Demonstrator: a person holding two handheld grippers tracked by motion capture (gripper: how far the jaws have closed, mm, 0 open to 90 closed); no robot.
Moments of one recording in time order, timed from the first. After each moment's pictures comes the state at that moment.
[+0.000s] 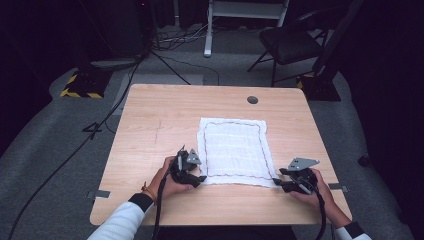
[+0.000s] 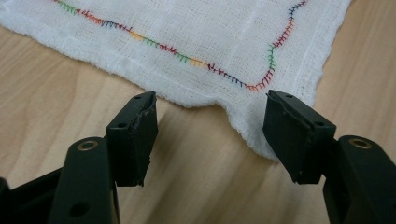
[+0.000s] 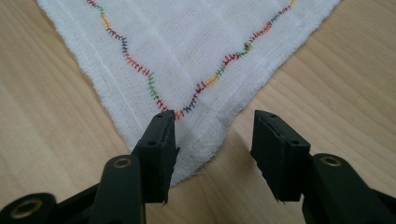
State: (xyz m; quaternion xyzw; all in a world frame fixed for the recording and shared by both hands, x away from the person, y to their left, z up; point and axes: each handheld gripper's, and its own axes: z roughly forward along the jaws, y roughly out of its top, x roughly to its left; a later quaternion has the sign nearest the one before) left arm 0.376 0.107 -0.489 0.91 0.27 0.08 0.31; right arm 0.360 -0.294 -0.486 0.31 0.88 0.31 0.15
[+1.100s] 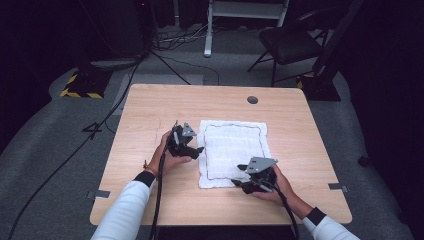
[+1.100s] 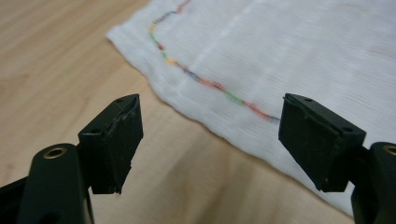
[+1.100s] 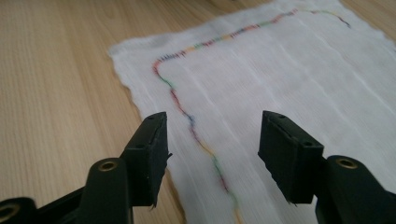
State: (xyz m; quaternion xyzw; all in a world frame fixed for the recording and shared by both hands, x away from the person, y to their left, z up) left arm 0.464 0.119 -0.475 0.86 0.33 0.17 0.34; right arm 0.359 -0.166 -0.470 0.17 0.89 0.39 0.14
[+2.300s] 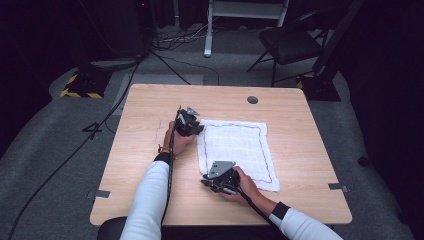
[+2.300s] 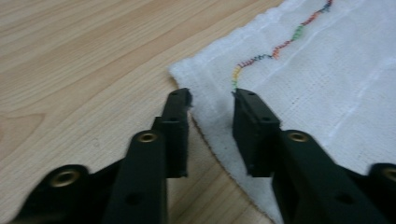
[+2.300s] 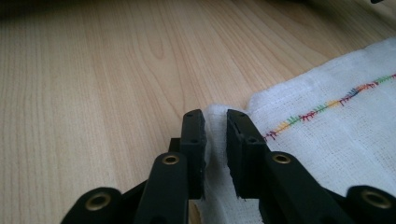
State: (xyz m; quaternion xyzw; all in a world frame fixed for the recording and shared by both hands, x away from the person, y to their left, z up) left arm 0.542 0.113 -0.499 0.83 0.39 0.13 0.37; right arm 0.362 -0.073 -0.495 0.14 0.91 0.37 0.11
